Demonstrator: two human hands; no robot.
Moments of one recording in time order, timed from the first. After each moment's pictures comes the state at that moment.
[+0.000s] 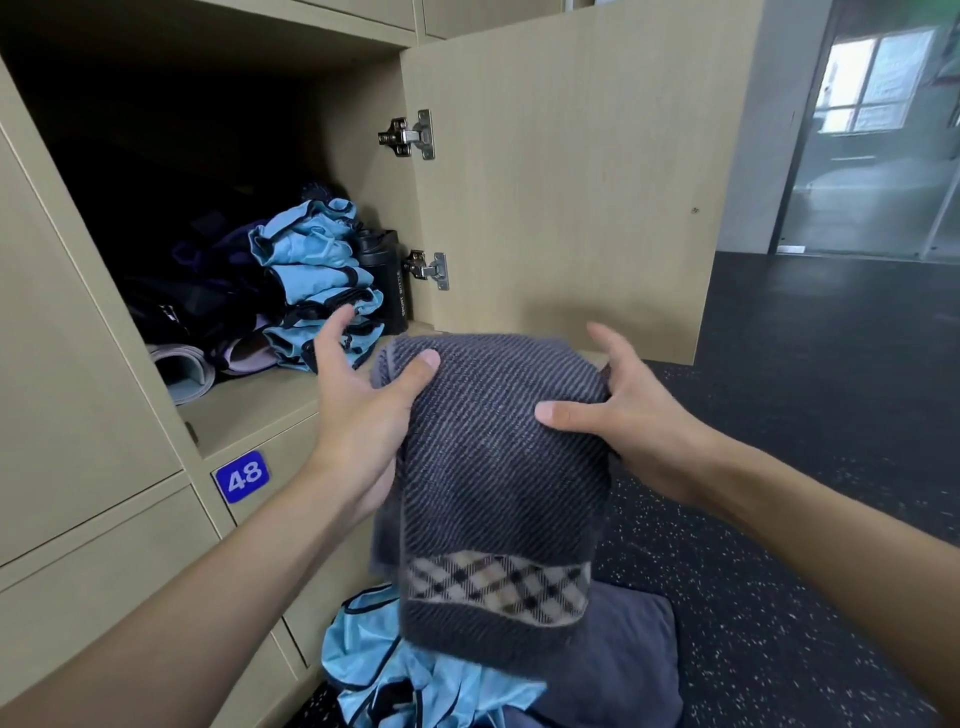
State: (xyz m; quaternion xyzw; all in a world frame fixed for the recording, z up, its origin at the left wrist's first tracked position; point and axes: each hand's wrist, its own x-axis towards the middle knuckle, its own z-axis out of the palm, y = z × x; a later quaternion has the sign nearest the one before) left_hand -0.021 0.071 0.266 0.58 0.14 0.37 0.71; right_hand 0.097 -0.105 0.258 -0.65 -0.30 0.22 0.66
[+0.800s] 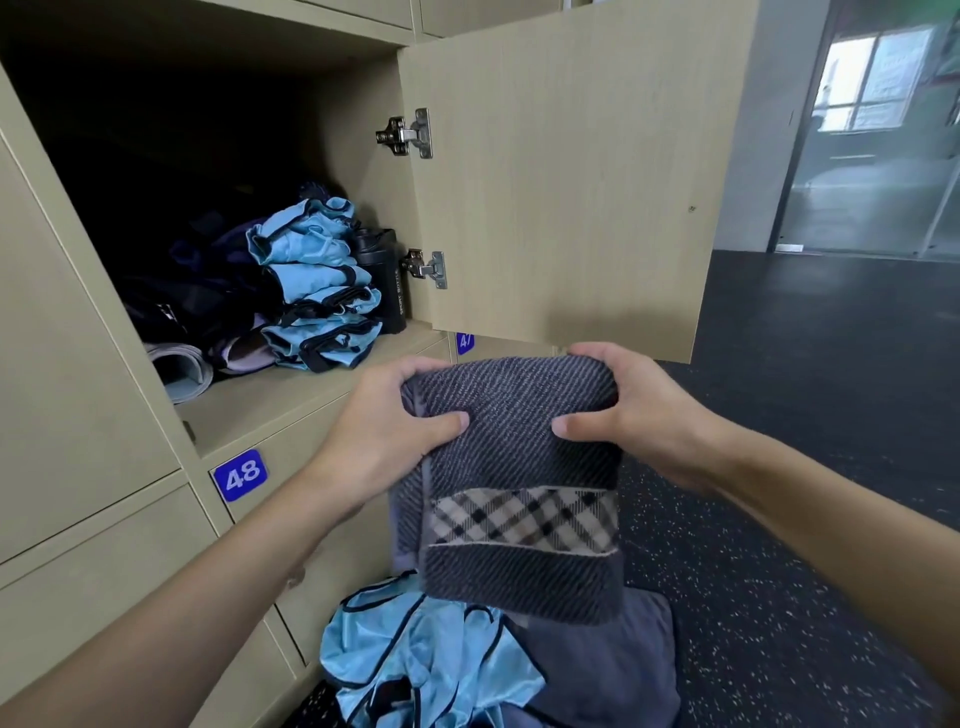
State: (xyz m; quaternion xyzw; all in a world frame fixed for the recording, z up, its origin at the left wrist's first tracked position) left_hand -0.030 0.073 0.268 0.85 0.14 0.24 0.45; right_hand 0.105 -0.115 0.261 -0.73 -0.33 0.17 0.57
